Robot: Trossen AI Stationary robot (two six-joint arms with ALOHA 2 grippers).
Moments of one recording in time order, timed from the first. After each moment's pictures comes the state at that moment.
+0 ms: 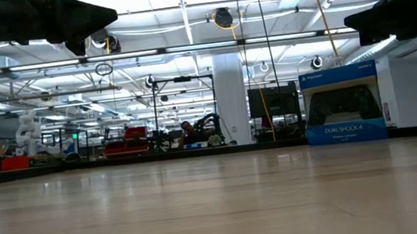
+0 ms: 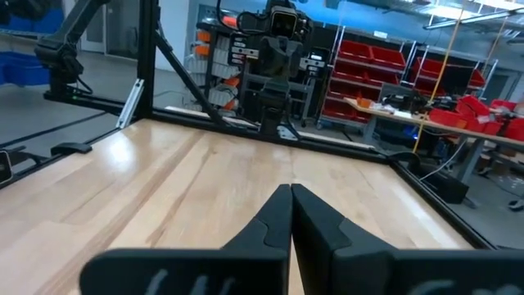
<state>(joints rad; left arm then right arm) -0.19 0.88 0.27 0.66 -0.27 0.05 0.12 0.02 0.02 0.01 0.08 -0.18</state>
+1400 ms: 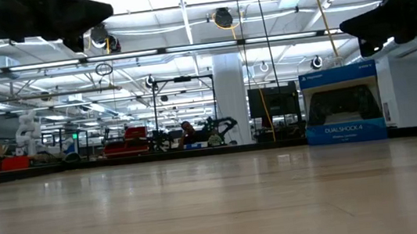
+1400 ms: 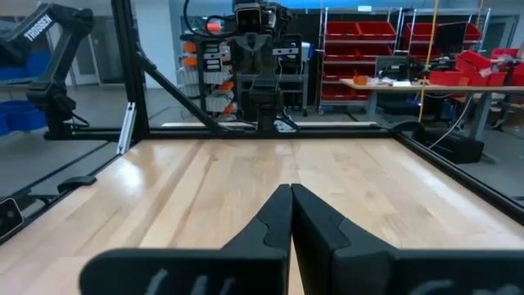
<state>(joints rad) -0.23 0.88 0.27 0.65 -0.27 0.07 0.03 0.02 0.02 0.01 0.02 0.01</state>
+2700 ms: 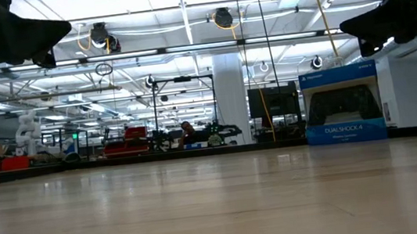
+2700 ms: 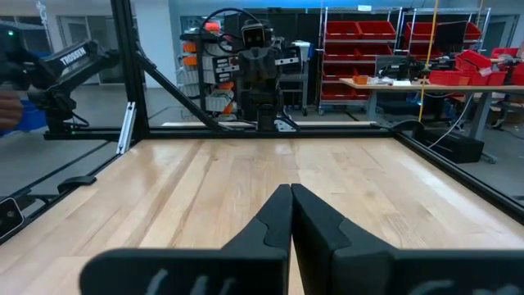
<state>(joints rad) -0.24 0.38 0.01 0.53 -0.20 0.16 0.03 0.02 0.02 0.02 0.02 0.02</state>
